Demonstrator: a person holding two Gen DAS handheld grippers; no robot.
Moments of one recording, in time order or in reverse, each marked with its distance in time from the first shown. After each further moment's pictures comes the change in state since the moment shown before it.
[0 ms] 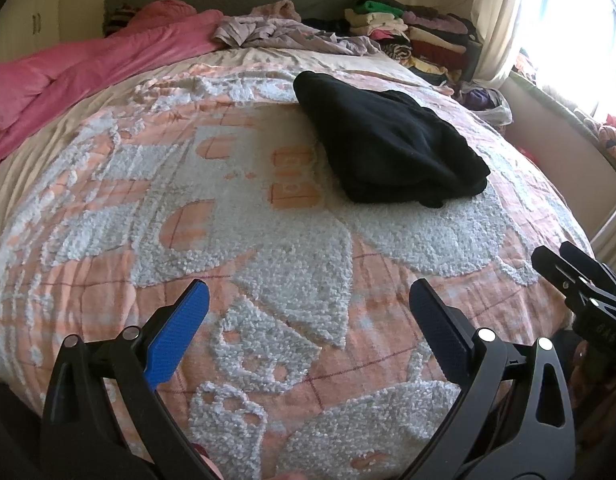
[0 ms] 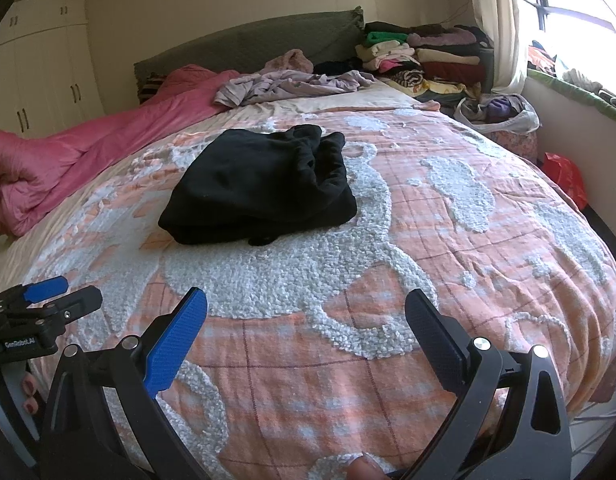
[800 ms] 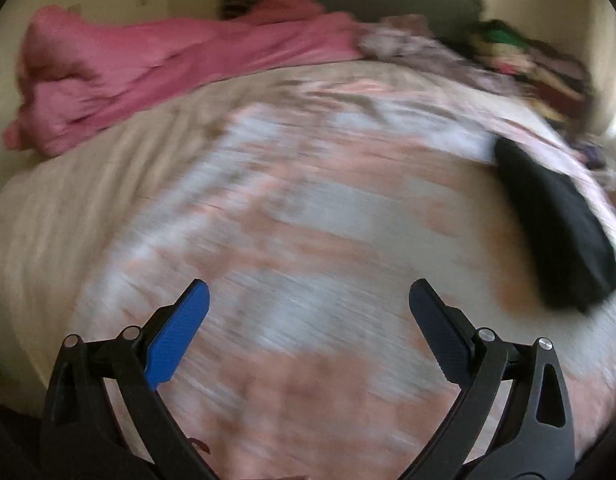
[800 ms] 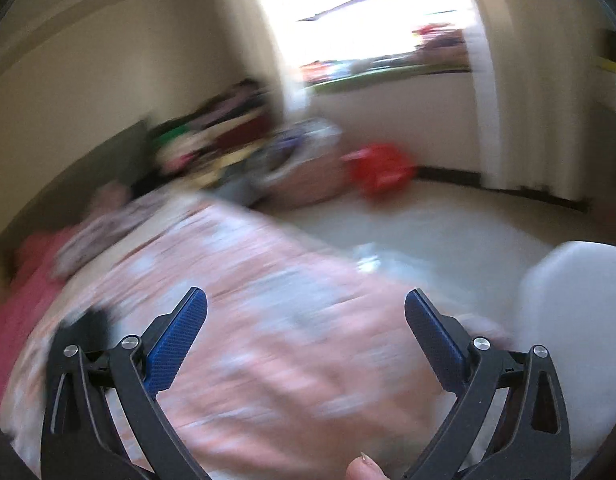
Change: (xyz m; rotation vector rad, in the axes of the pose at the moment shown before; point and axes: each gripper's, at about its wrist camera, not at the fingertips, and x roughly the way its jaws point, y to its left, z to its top) left arm 0.008 0.183 0.063 -0.235 0.000 0.411; right arm -0.160 -0.280 -0.017 0.616 -0.305 -0.637
